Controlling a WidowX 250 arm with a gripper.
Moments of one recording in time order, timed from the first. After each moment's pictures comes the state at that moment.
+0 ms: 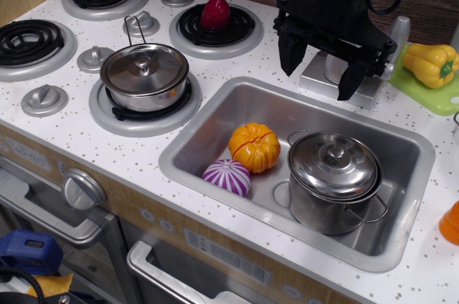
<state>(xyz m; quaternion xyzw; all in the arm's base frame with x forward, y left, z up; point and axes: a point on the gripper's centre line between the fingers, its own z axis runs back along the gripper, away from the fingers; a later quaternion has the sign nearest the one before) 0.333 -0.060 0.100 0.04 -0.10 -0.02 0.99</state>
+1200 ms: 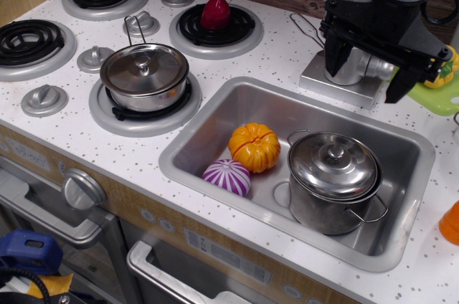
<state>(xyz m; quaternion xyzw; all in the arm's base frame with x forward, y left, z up) 0.352 -0.098 0.105 0.06 -0.15 -0.04 0.99</state>
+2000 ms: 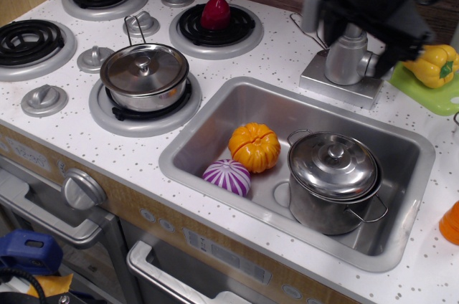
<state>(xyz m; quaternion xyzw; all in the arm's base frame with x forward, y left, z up) 0.378 -0.068 0.103 0.09 -0.17 -0.09 0.98</state>
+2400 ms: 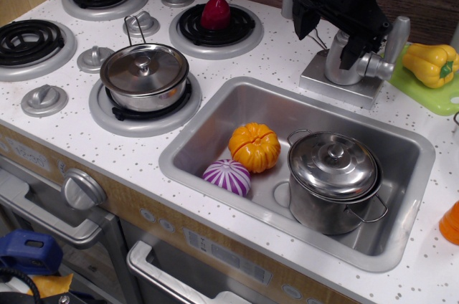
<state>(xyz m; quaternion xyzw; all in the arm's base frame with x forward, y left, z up) 0.383 -0.040 0.103 0.08 -0.17 -0.12 0.97</state>
